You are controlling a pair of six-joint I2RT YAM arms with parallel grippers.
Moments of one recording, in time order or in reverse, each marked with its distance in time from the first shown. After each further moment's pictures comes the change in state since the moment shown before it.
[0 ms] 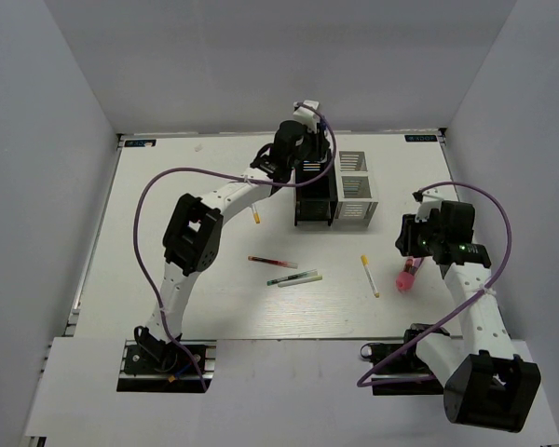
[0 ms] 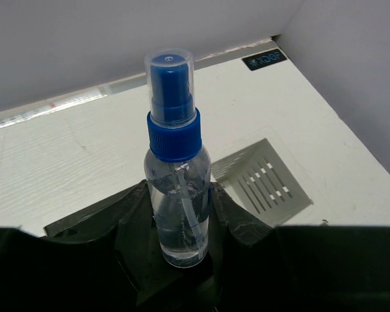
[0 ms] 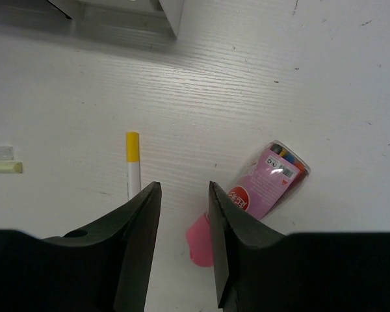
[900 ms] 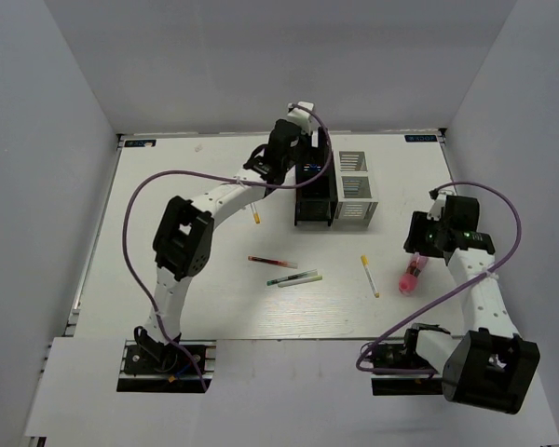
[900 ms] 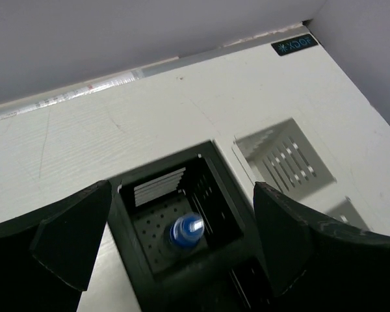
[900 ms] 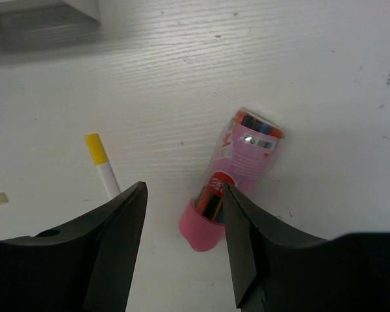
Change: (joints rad) left arm 0.000 -0.067 -0.063 -0.052 -0.079 0.052; right arm -0.054 0.097 0.067 -0.087 0.129 0.156
